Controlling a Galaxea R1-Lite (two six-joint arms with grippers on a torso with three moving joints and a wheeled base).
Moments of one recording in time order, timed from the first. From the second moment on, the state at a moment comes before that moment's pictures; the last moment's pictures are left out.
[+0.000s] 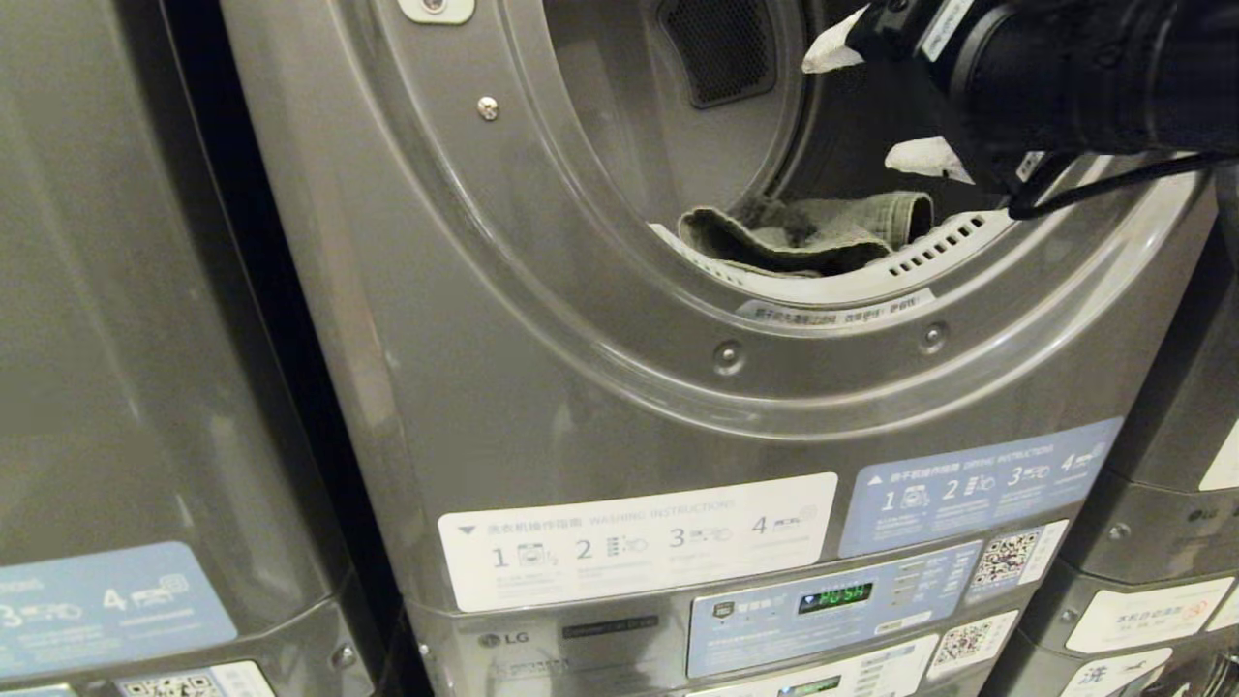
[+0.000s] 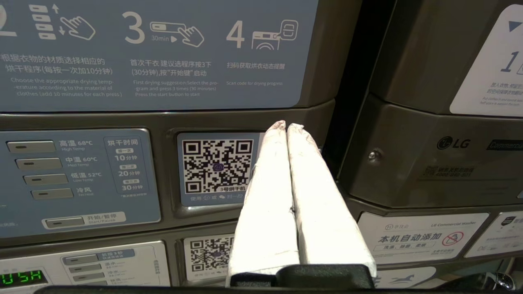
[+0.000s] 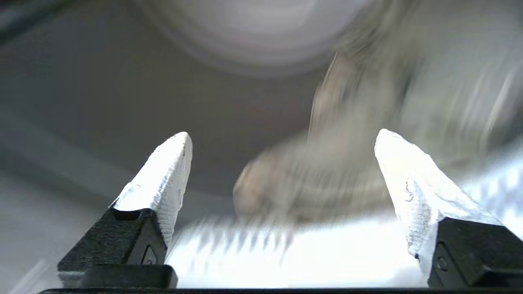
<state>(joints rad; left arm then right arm) 0.00 0.00 0.00 -0.04 0.03 -0.08 0.61 1.64 -1.81 0.26 -0.23 0.71</state>
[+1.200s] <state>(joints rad) 0.00 0.00 0.00 -0.04 0.03 -0.08 0.29 0.51 -0.76 0.25 -0.36 0.47</state>
